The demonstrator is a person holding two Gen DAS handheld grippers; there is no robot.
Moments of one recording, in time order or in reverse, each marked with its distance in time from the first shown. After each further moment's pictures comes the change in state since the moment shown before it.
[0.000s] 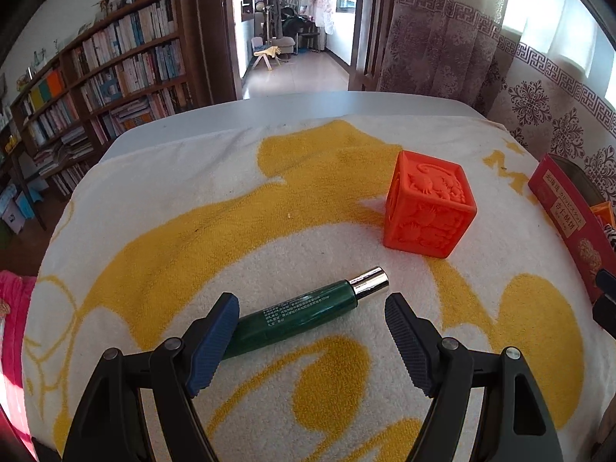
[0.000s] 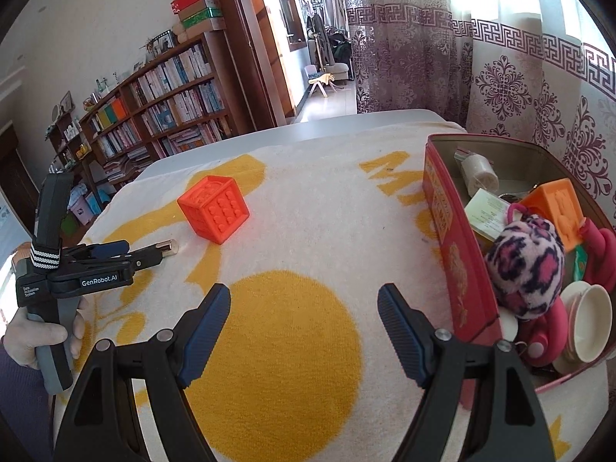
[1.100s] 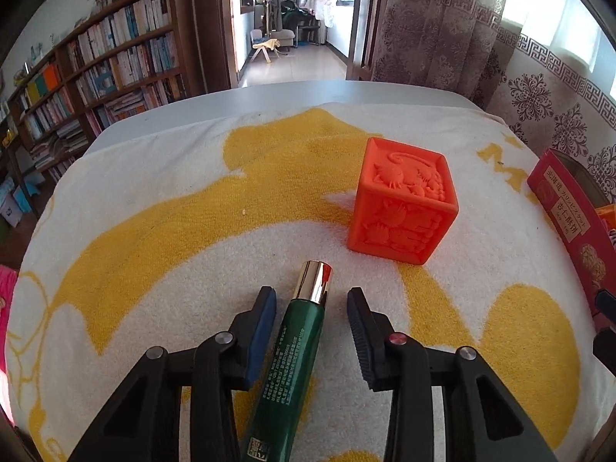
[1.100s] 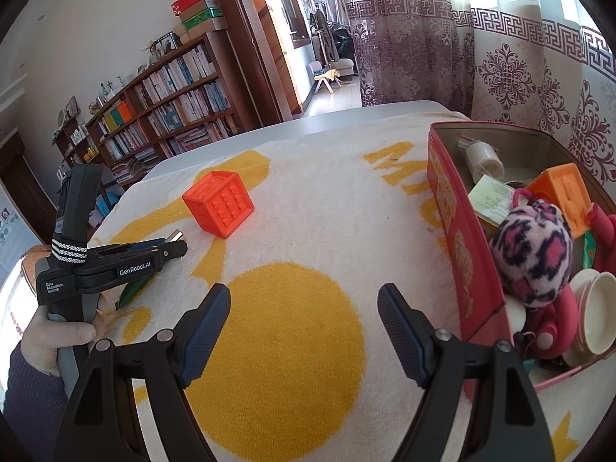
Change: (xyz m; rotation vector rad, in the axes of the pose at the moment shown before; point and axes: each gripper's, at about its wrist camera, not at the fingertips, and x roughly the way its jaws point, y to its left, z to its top) left arm 0.015 -0.025 0.008 -0.056 0.013 -0.008; right arm -0.004 -0.001 -0.005 0.015 0.011 0.042
